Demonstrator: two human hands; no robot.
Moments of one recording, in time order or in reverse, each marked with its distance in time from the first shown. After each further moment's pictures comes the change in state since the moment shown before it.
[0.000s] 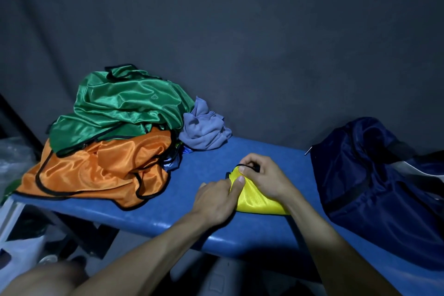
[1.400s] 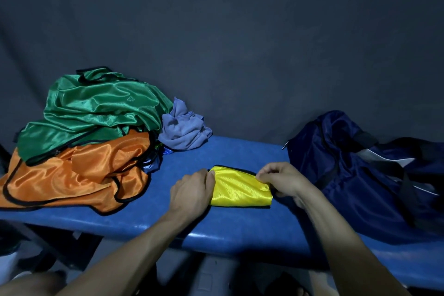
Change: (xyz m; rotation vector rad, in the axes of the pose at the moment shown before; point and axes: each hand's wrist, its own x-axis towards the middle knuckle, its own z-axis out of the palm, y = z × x) left_hand 0.007 -0.011 0.008 0.057 0.251 -0.058; right_hand -0.052 -0.001 -0.063 0.019 0.138 0.552
